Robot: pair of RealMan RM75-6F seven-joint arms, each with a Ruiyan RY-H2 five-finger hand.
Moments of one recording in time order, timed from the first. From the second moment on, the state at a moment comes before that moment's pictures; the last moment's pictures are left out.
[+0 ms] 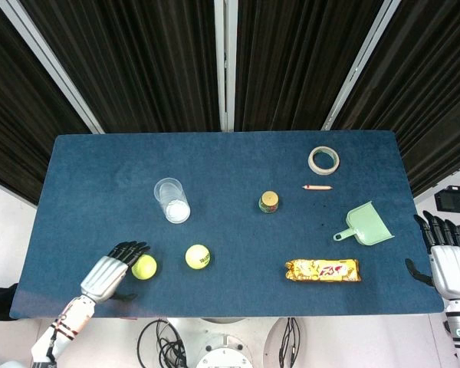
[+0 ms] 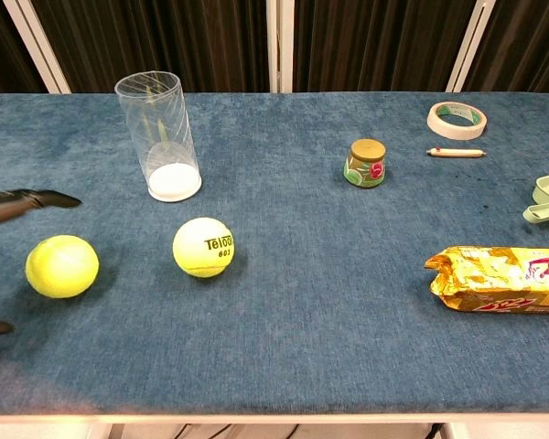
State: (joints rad) left arm -0.32 -1.40 0.07 -1.48 1.66 1.15 -0.03; right arm 0.09 -1.10 0.07 -1.57 -1.43 1.41 0.01
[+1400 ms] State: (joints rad) left arm -0.41 -1.49 -0.09 -1.40 1.65 1.34 -0.05; right arm 0.09 -1.10 0.07 -1.56 -1.42 1.40 0.03
